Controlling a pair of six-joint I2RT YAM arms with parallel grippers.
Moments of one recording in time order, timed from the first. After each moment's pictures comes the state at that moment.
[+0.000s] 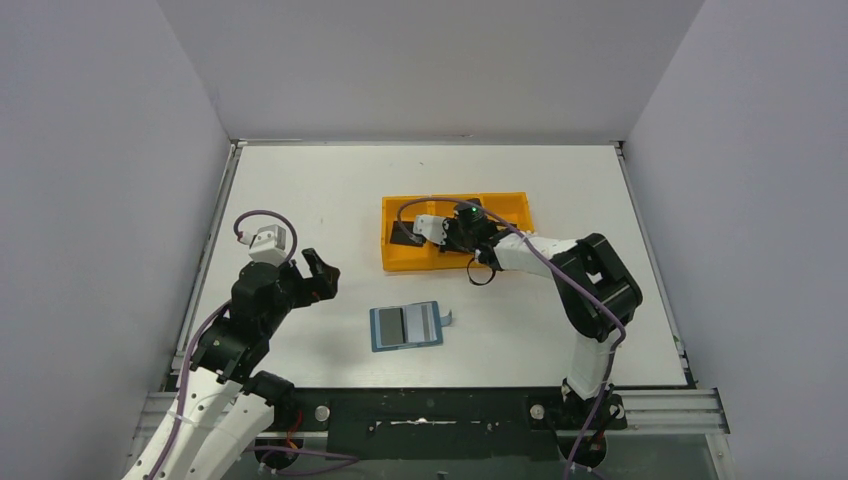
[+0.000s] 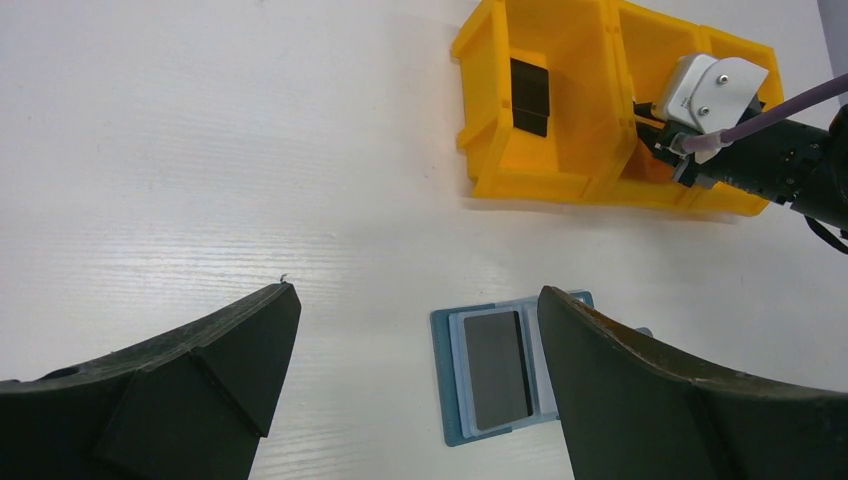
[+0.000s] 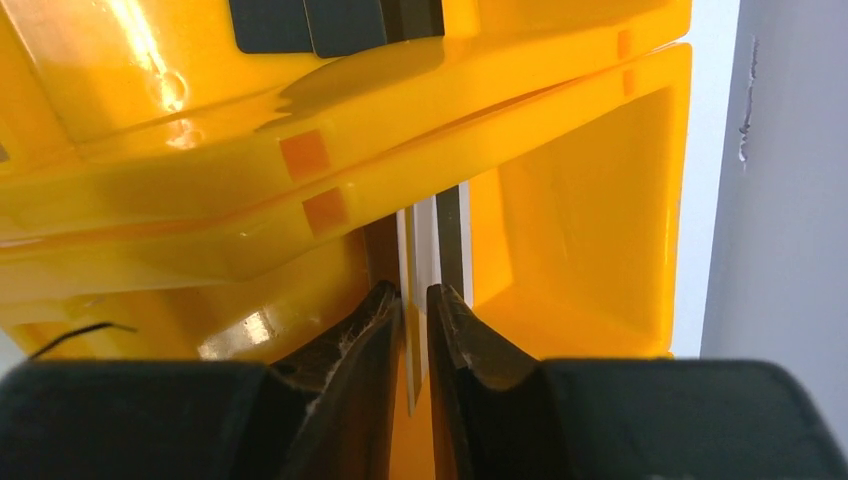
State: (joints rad) left arm -0.40 0.55 0.63 -0.53 -0.17 -0.54; right arm 0.57 1.86 1.05 0.09 -0.02 -0.97
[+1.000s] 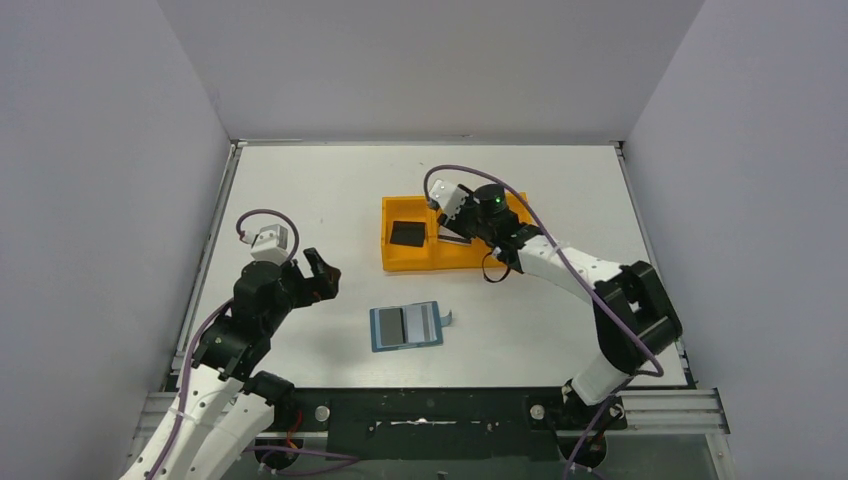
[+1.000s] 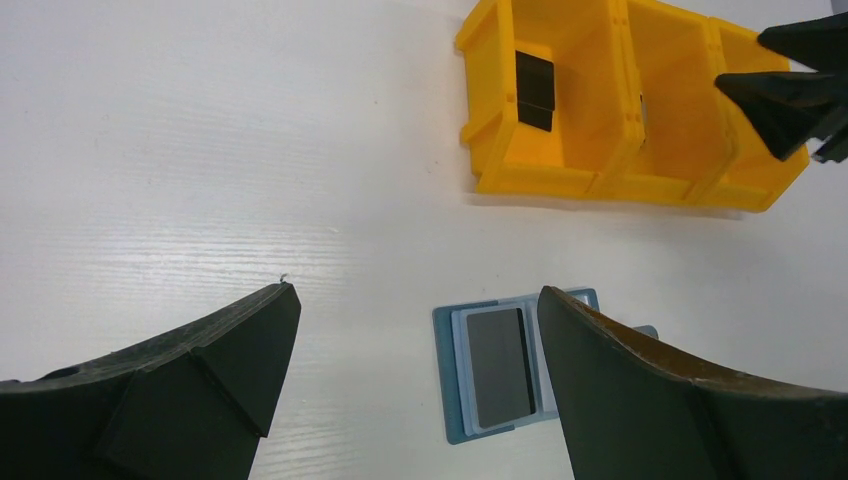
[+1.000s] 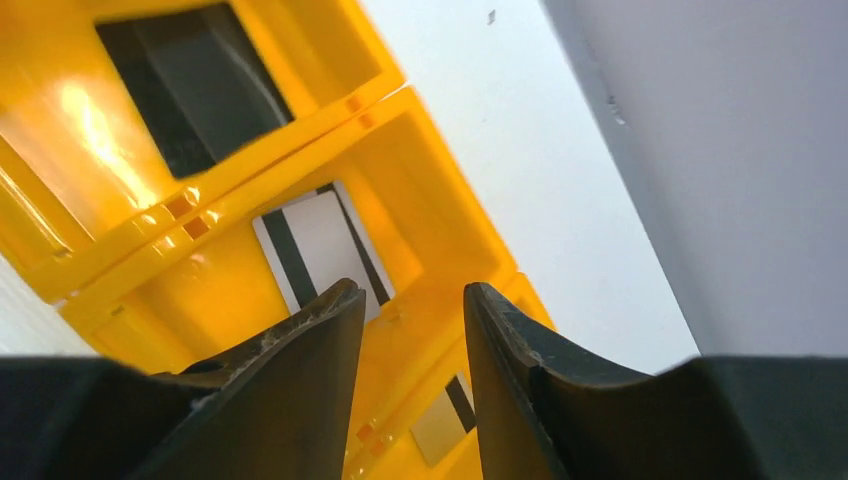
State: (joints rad) left arm -0.40 0.56 0.63 -0.53 -0.17 -0.54; right arm 0.55 1.67 1.04 0.09 -0.04 -0.72
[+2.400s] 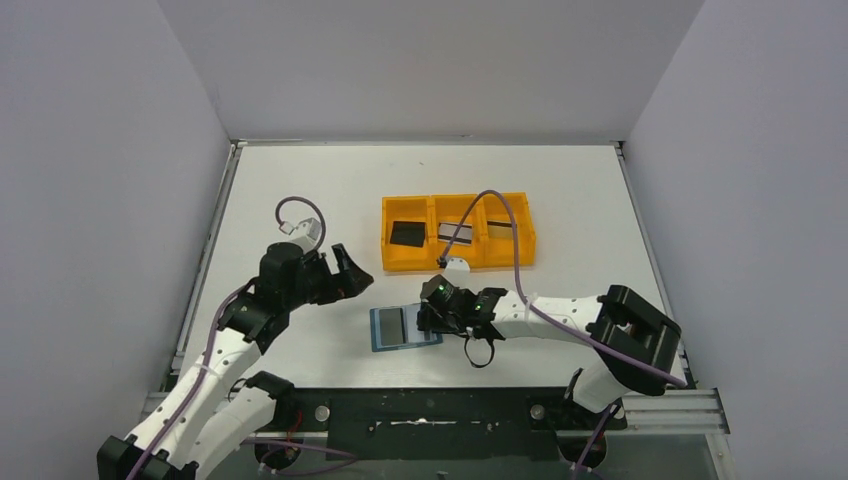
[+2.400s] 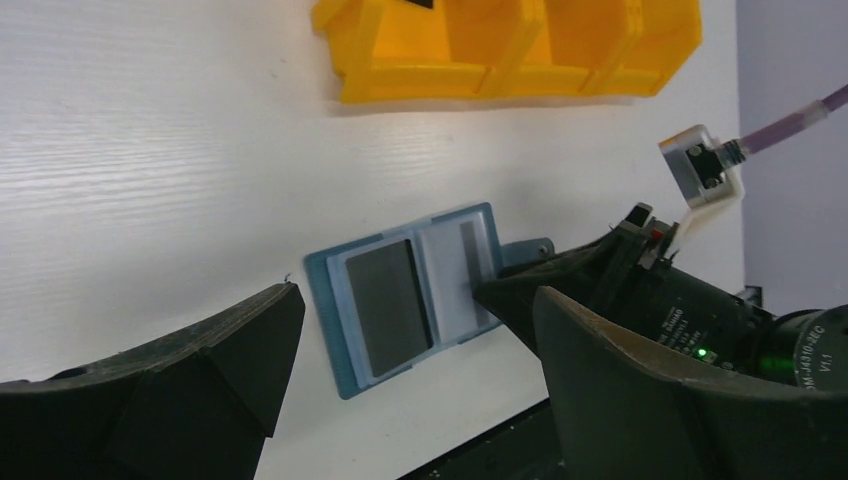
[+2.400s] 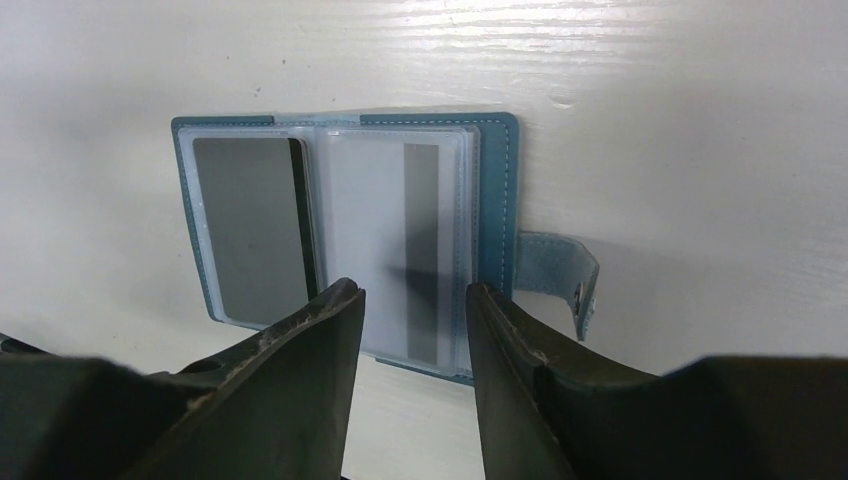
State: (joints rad) left arm -0.40 0.75 0.63 -0.44 0.12 -0.64; right arm 1.05 1.52 0.80 -0.24 0.24 0.98
